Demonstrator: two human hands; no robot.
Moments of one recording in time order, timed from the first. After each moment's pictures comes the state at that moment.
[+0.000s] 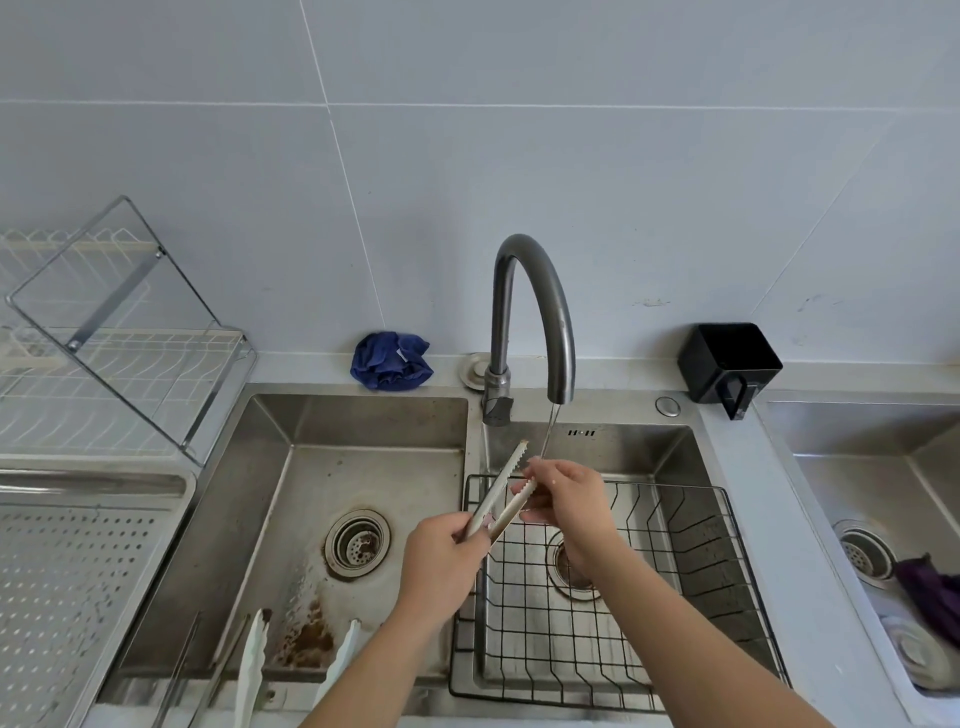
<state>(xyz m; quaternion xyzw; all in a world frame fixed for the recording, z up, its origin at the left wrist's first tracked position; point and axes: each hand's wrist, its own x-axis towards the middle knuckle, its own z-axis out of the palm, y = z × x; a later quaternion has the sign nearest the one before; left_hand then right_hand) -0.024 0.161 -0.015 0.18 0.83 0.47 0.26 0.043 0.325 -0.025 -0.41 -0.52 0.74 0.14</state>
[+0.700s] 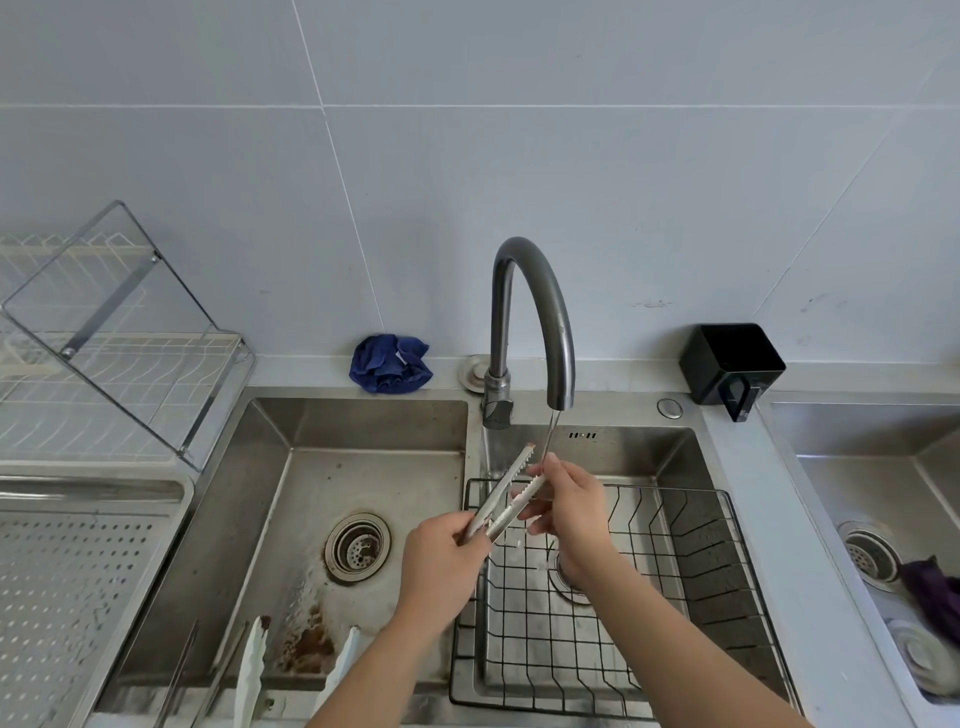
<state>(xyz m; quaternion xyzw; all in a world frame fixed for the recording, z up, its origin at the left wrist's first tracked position) -0.028 0.164 -0.019 0.20 0.83 0.46 0.23 0.041 0.318 -0.027 -0.42 -0.50 0.74 0.18</state>
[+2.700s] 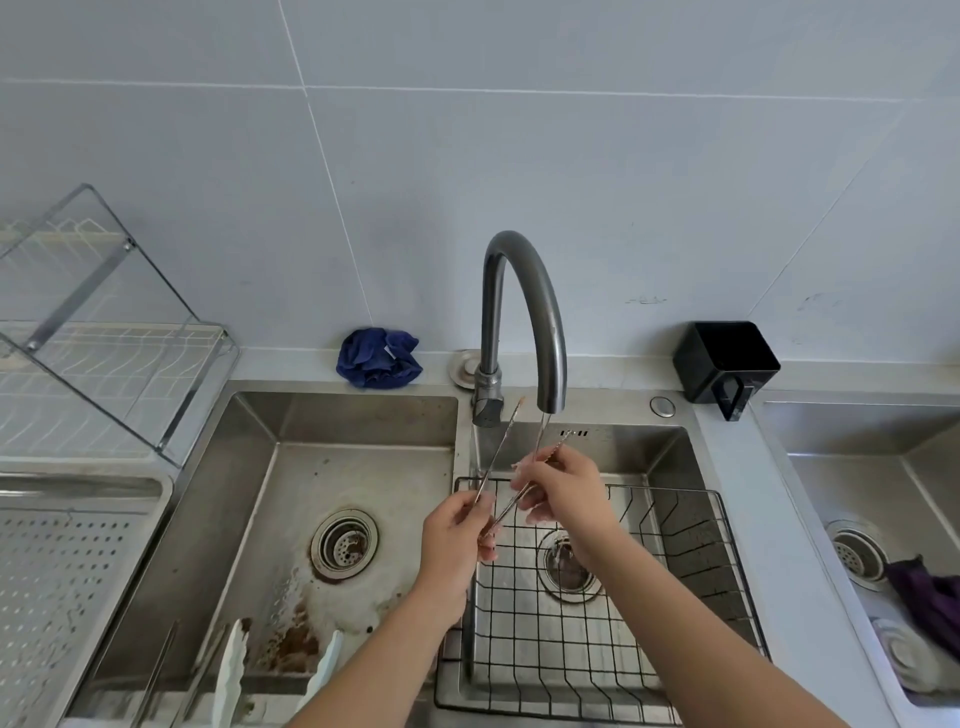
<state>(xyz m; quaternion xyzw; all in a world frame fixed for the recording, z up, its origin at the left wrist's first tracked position) -0.024 0.204 -0.042 -0.01 0.65 0.66 0.37 0.040 0.341 -0.010 -0.40 -0.58 0.71 0.12</state>
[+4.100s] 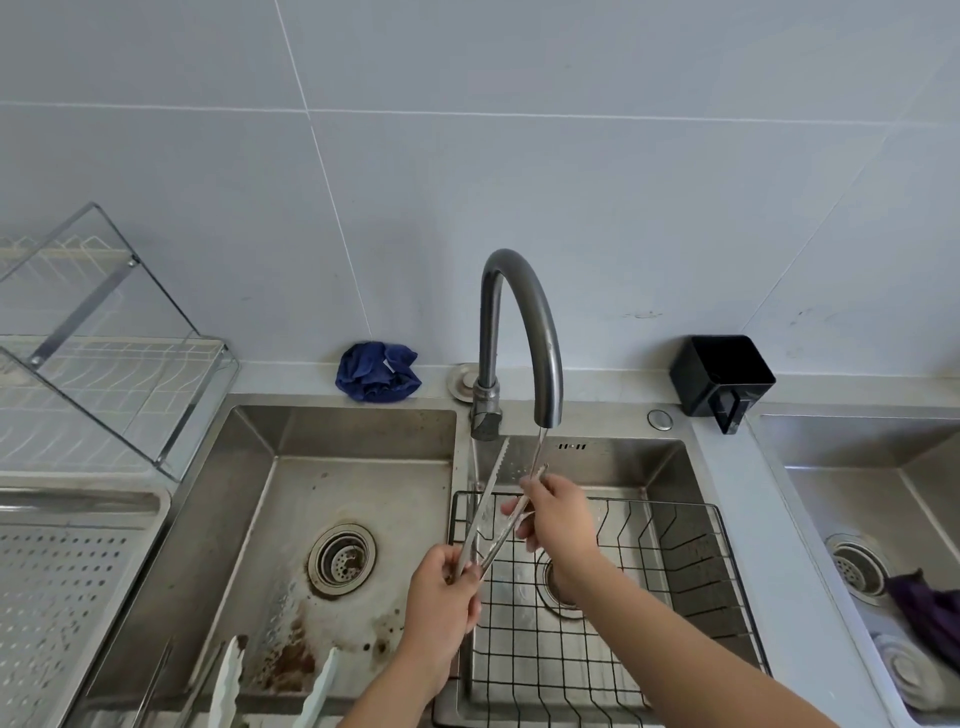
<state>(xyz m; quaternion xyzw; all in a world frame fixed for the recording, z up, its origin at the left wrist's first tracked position) -0.002 0.168 -0.046 0.00 0.70 0.61 0.38 0.032 0.328 -0.032 -0.46 -0.58 0.66 0.11</state>
